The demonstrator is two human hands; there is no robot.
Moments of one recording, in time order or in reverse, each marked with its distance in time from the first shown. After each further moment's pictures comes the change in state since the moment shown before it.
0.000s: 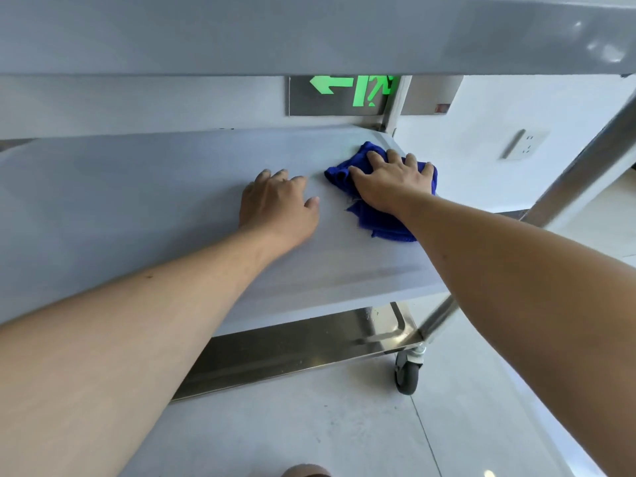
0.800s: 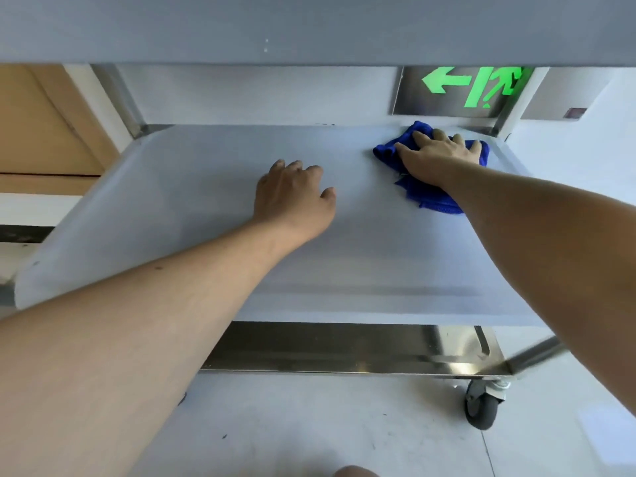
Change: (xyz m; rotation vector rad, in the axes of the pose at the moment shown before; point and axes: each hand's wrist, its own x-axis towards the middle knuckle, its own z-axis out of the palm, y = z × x) left_hand -0.026 -0.088 -0.049 0.084 0.044 -0.190; right_hand 0.048 -0.090 -0.004 -0.001 -0.051 -0.162
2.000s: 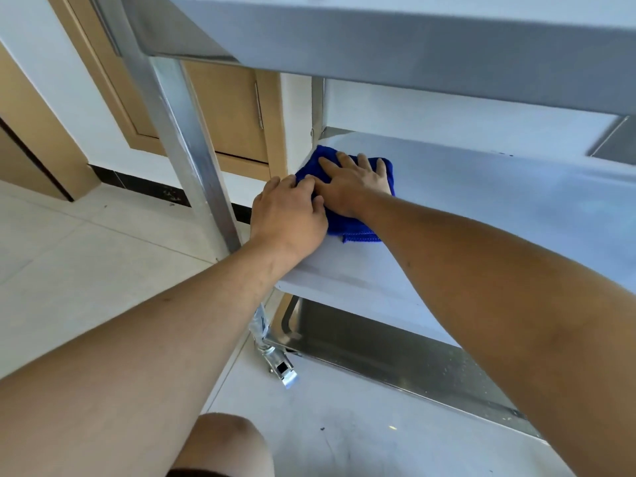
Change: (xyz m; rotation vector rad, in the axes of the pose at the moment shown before) left_hand -0.081 -0.234 -0.085 -0.013 0.108 -0.310; right_hand -0.131 -0.394 0.012 0.013 -0.039 -0.648
